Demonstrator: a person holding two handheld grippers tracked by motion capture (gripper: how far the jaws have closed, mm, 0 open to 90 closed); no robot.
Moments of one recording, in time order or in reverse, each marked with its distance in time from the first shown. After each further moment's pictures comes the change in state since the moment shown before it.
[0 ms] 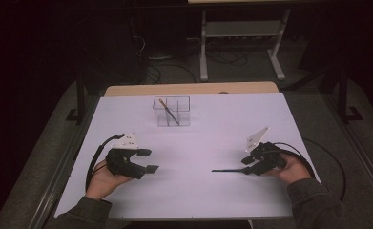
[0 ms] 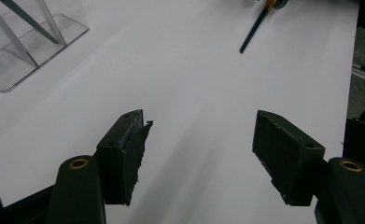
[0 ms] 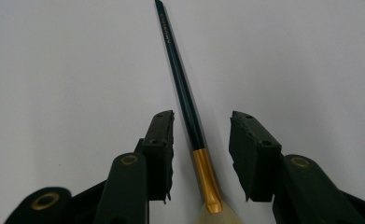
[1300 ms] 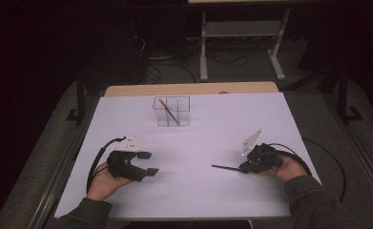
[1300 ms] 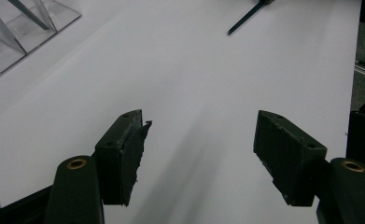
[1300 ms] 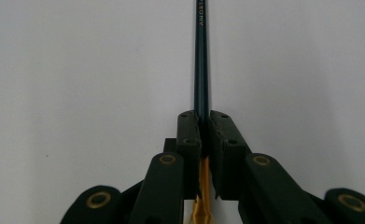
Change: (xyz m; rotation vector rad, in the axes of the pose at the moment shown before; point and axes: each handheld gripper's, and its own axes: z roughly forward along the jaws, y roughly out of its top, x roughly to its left) left arm 0.001 -0.007 0.007 0.027 -0.013 0.002; right arm -0.002 0.003 0.012 0.050 0.026 -0.096
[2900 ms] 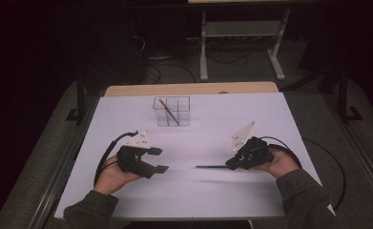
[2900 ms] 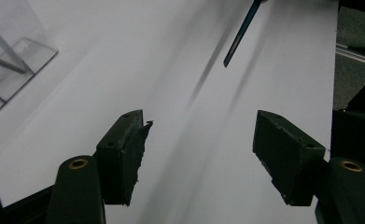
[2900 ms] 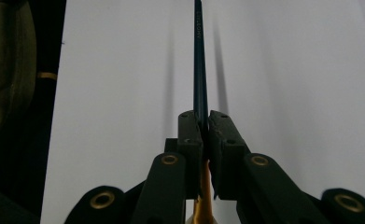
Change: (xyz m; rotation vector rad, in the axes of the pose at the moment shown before) left arm -0.013 0.038 0.011 0.030 -0.044 0.109; right arm 0.017 0.052 -0.028 -0.115 0.064 -0.093
